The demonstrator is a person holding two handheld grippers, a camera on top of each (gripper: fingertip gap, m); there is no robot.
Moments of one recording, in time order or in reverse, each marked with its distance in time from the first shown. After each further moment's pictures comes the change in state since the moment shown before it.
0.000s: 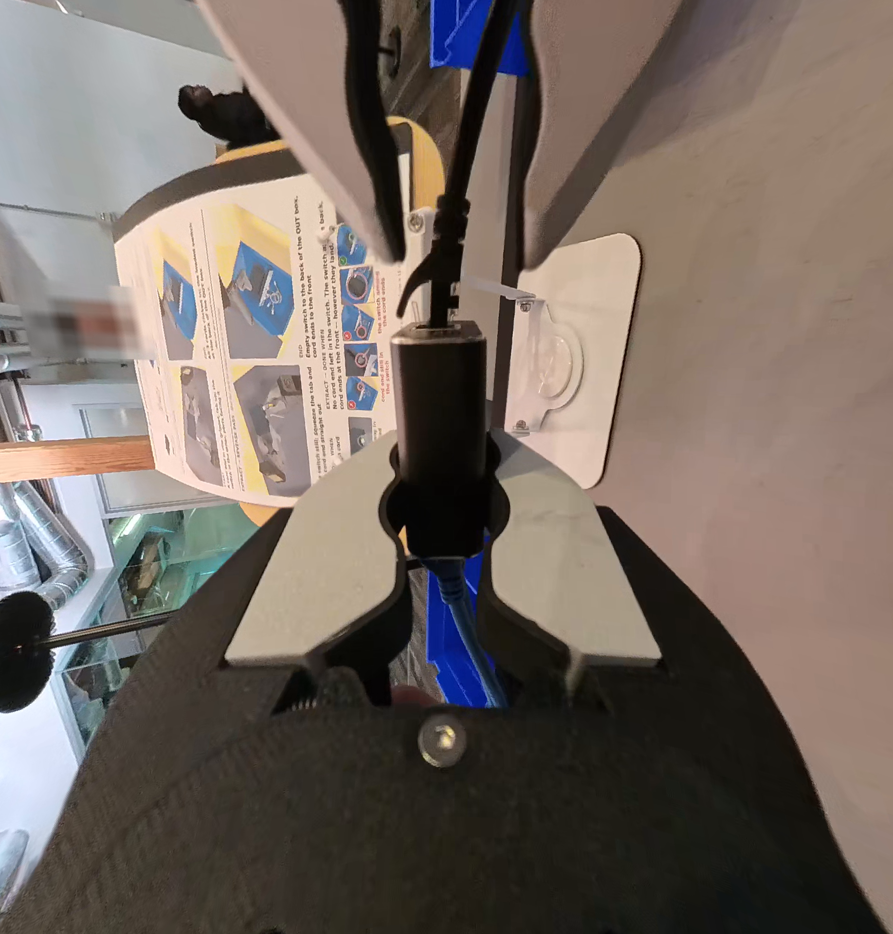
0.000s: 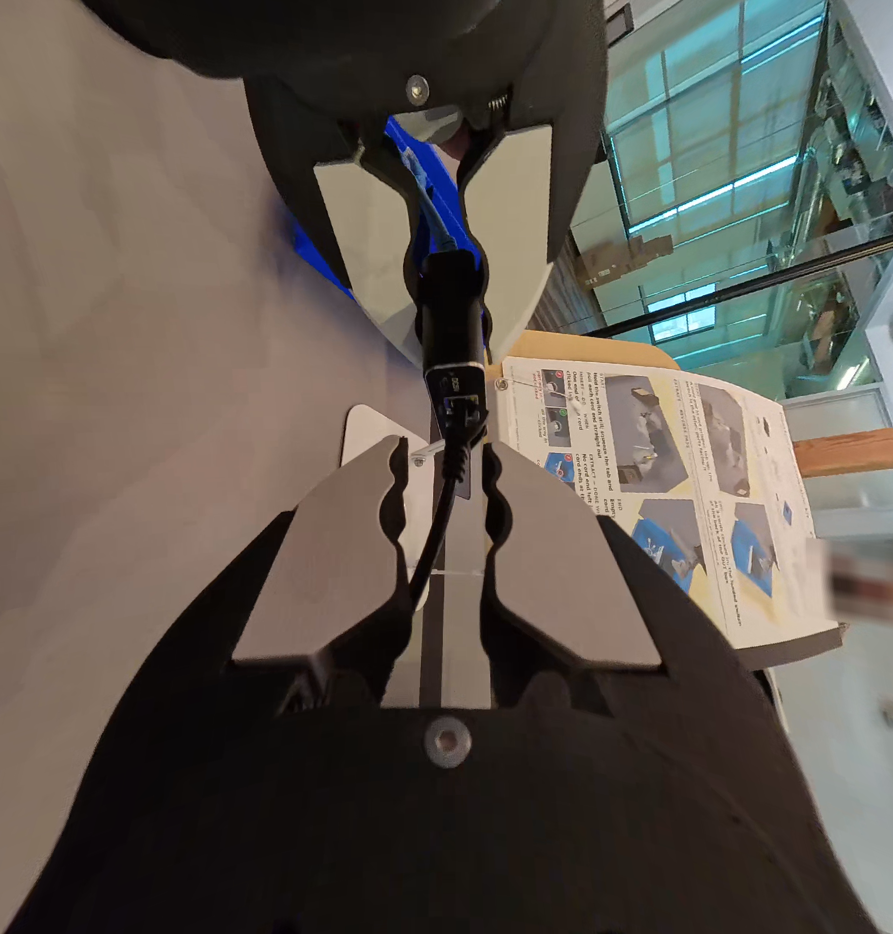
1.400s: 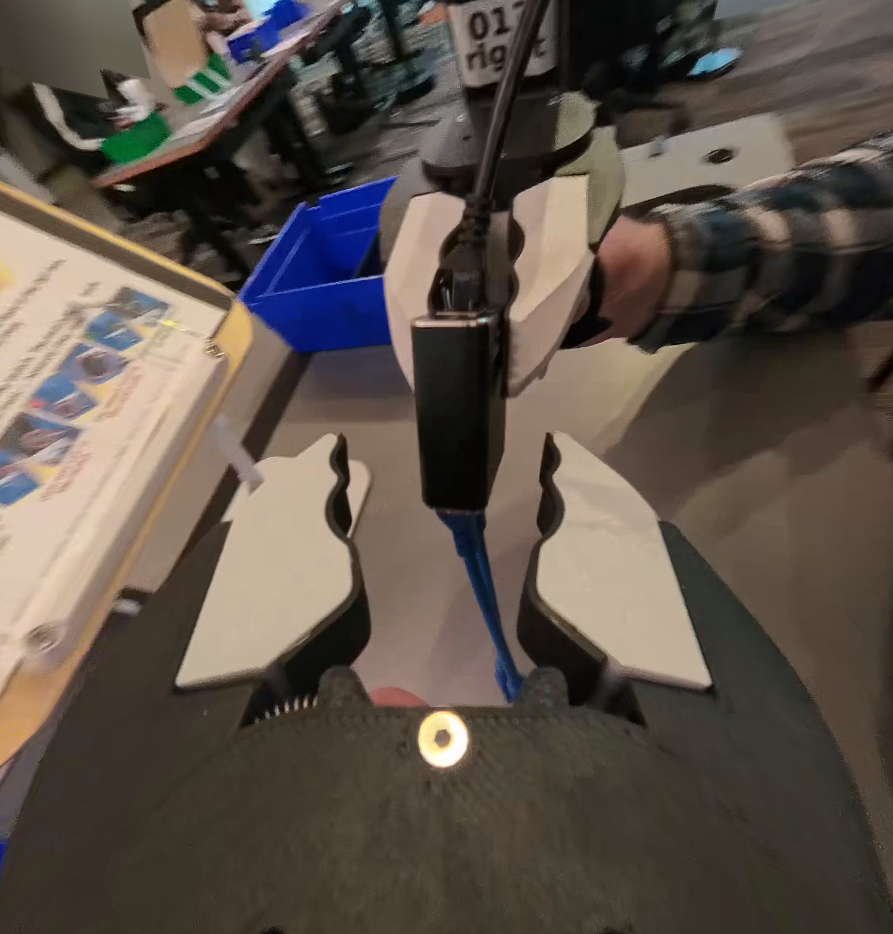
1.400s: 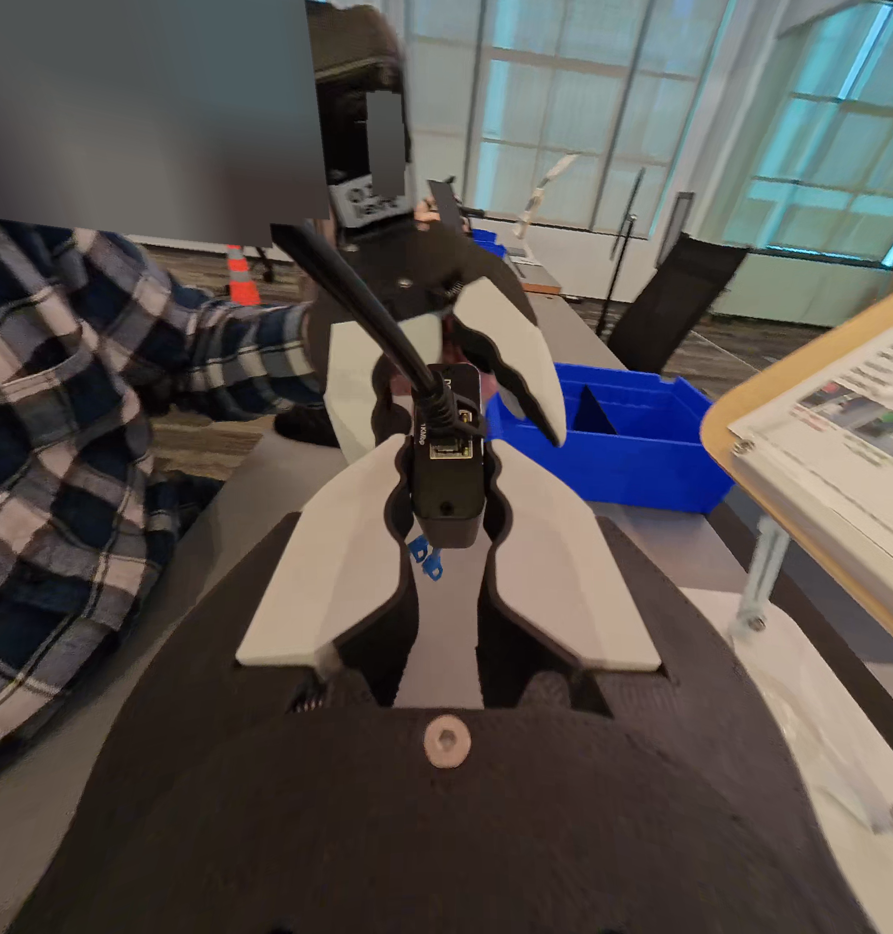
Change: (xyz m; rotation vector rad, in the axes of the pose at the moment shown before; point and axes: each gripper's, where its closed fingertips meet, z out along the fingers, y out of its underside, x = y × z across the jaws) left arm 0.040 -0.030 -0.023 0.653 0.557 -0.651; right arm -0.024 -0.029 0.014 0.615 -0.321 0.847
